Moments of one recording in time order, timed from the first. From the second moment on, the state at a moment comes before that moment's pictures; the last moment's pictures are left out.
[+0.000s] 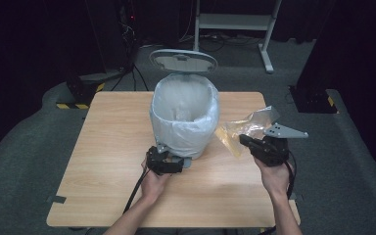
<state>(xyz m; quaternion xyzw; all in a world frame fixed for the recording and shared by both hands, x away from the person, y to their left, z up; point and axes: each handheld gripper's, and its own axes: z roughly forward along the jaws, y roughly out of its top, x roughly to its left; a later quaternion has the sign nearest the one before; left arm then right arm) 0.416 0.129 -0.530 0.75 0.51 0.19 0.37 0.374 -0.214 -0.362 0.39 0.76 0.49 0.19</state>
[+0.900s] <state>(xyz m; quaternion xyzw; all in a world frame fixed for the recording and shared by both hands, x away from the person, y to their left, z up) 0.417 0.129 -0.530 0.75 0.51 0.19 0.37 0.382 -0.211 -0.332 0.38 0.75 0.51 0.19</state>
